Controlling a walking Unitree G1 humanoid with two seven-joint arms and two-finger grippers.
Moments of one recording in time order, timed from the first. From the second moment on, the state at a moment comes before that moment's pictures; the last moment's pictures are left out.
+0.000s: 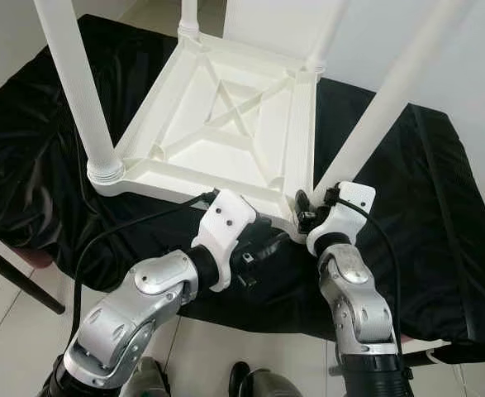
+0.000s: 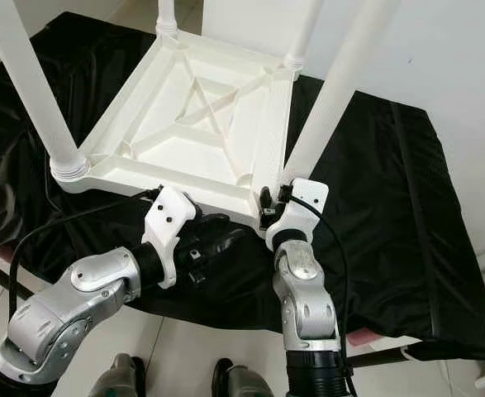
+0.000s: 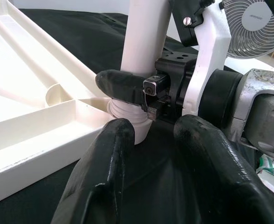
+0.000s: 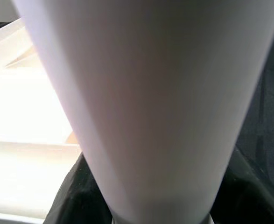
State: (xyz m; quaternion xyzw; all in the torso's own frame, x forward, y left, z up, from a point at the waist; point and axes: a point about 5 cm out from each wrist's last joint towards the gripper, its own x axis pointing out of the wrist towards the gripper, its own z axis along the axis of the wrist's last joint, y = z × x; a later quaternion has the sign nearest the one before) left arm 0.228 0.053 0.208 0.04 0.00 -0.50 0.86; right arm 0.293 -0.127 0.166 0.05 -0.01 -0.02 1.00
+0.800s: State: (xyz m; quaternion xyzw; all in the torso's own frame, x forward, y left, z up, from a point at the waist) left arm 0.251 0.068 0.207 0.02 -0.01 -0.42 0.91; right arm 0.286 -0.146 0.166 0.03 -0.06 0.01 1.00
